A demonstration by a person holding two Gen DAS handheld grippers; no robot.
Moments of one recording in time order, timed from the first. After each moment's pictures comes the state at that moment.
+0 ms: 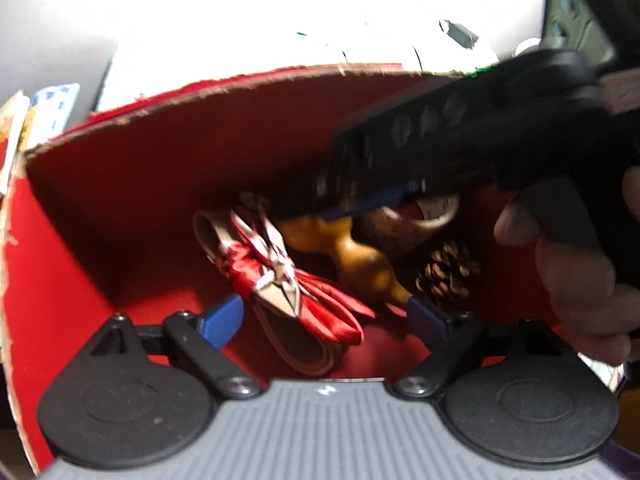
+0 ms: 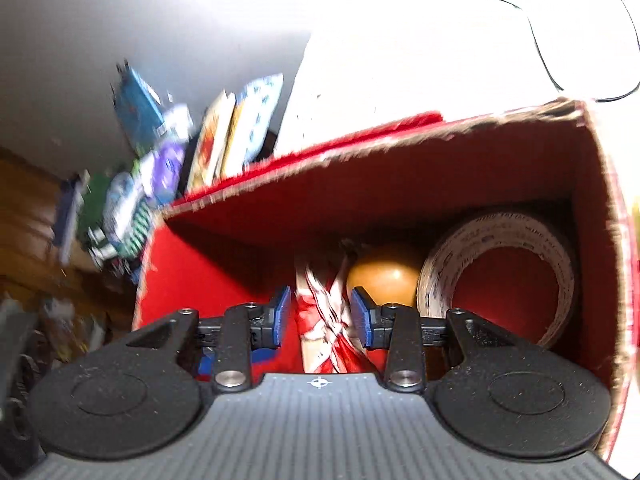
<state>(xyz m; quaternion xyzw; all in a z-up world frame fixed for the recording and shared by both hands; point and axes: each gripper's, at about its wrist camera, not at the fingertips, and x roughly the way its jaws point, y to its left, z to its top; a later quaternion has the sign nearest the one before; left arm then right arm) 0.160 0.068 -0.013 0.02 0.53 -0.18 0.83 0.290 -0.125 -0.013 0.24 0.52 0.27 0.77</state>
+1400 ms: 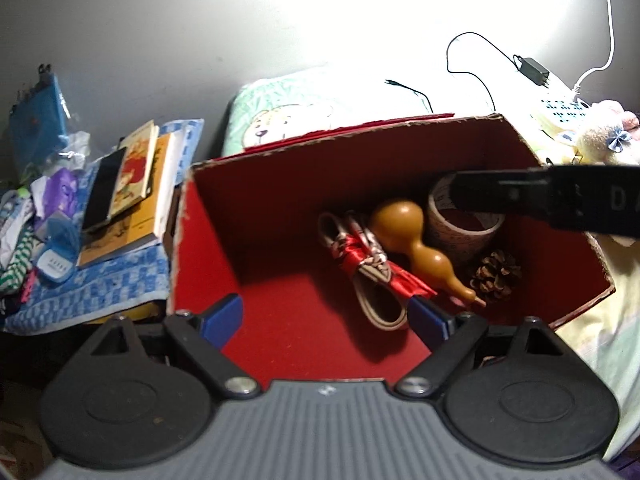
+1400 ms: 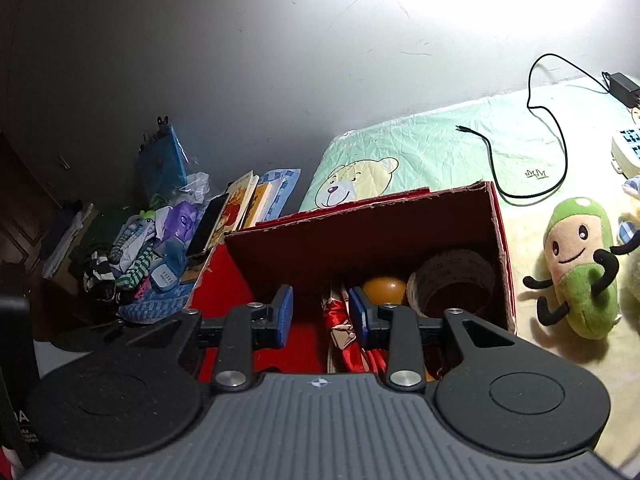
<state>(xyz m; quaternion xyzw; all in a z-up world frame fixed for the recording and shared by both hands) 0.085 0.072 0.044 0.08 0.46 -0.01 0.89 0.182 -0.125 0.054 0.17 0.36 0.23 0.89</state>
